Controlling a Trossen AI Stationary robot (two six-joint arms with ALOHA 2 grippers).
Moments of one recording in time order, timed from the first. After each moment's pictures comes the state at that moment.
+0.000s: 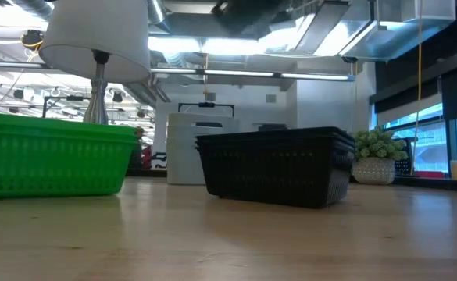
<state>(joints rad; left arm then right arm) -0.55 1.06 1.10 -0.80 -0.31 -0.82 0.03 1.86 1.75 -0.84 -0.36 -0.40</state>
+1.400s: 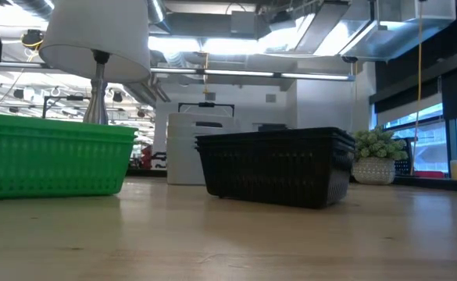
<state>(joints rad) -0.91 0.52 0.96 -0.86 -0.84 -0.45 0.34 0.37 0.89 -0.64 0.18 0.06</state>
